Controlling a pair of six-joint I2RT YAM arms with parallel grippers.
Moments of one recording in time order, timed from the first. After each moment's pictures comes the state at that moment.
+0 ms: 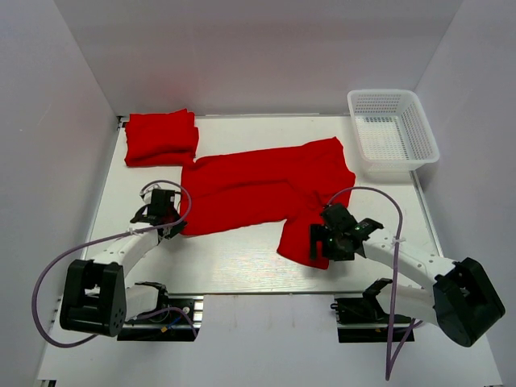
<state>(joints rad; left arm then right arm) -0.15 1.20 0.52 -0.30 -0.18 -0.70 0.64 1.12 0.53 -0.61 0.01 0.57</state>
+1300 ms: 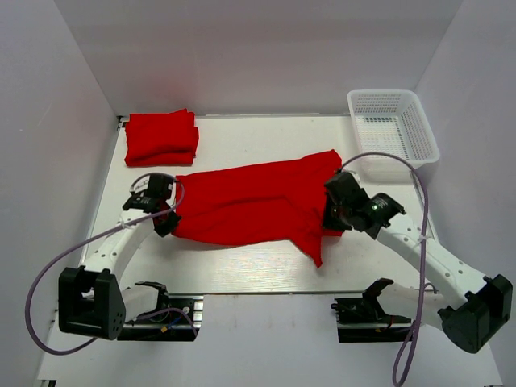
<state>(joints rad) -0.15 1.16 0.74 -0.77 -0.26 -0.83 0.67 1.05 0.93 -0.91 0.14 0.70</state>
